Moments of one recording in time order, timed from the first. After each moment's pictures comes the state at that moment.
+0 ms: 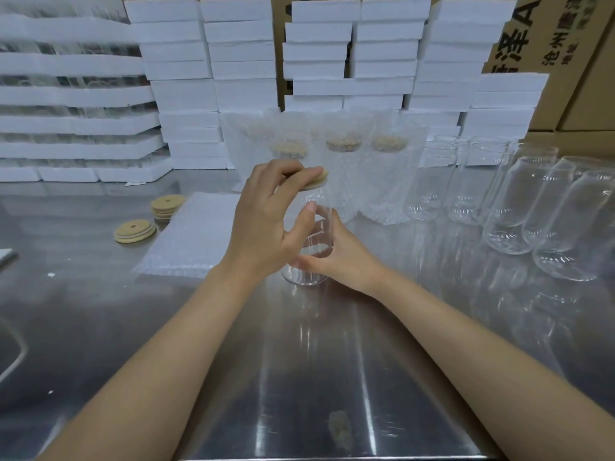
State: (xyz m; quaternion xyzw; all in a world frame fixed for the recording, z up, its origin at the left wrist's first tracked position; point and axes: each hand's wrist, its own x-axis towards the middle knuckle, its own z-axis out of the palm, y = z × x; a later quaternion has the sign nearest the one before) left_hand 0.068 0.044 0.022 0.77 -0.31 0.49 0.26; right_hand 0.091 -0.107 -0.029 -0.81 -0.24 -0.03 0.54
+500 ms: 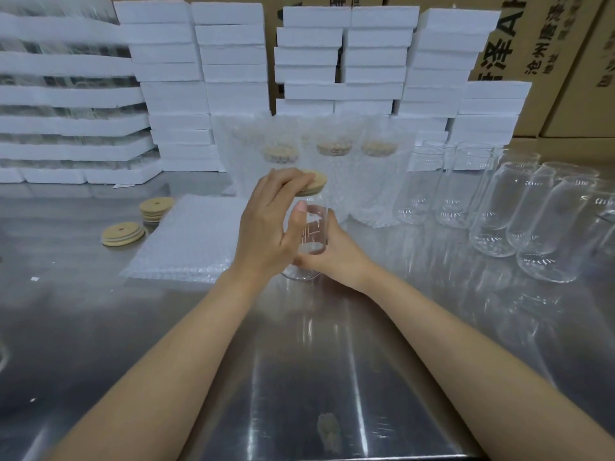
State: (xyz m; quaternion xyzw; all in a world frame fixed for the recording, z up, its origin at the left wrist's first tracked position) left_hand 0.089 0.031 0.004 0.74 -0.31 0.50 0.32; right_hand 0.101 -0.112 -0.030 -0.82 -0.21 -0.04 0.53
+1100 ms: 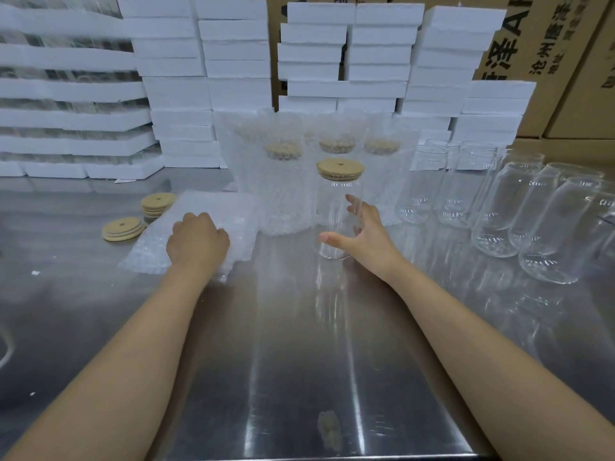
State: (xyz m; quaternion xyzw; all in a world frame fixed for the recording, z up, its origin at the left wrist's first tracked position) left_hand 0.117 0.117 -0.021 0.96 0.15 0.20 0.15; right_hand 0.121 -0.153 -0.033 -0.83 -0.12 -0.11 0.54
